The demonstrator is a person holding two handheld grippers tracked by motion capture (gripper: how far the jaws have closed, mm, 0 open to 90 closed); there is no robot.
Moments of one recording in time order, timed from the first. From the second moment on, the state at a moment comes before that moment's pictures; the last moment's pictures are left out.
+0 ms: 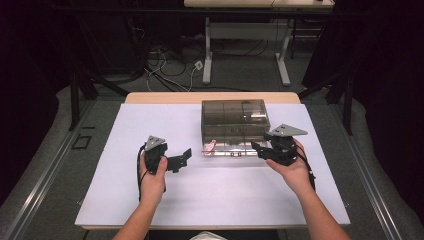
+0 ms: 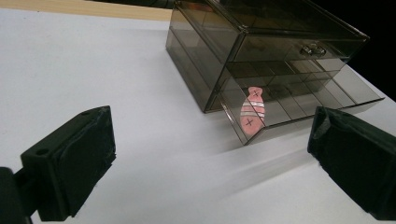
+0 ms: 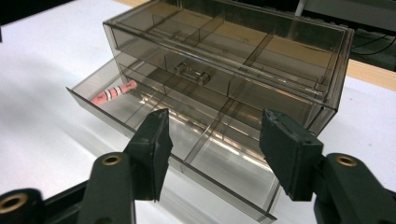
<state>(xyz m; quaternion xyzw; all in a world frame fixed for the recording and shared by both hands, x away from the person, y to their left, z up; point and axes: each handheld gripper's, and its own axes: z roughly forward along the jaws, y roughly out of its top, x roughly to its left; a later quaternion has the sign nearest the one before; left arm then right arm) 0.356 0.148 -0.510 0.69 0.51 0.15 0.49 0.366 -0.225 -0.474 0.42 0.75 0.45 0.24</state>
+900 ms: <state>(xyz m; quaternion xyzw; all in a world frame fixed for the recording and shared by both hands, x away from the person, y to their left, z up) 0.359 0.160 -0.509 0.67 0.53 0.16 0.49 0.358 -0.211 -0.487 0.48 0.75 0.42 0.18</state>
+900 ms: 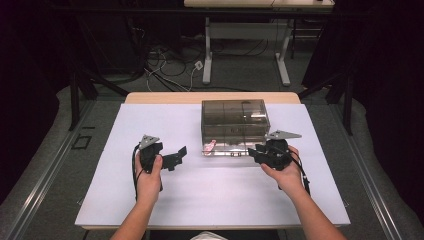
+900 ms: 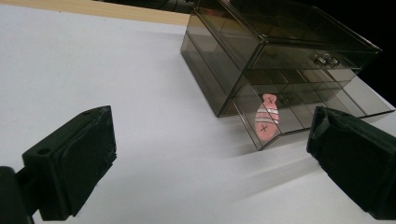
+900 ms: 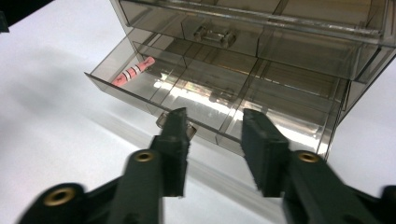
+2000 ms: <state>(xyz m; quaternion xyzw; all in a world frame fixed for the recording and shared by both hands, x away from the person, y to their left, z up) 0.361 0.167 -0.512 0.66 0.54 0.15 0.50 0.365 -0.203 -0.514 0.48 0.78 0.37 0.15</state>
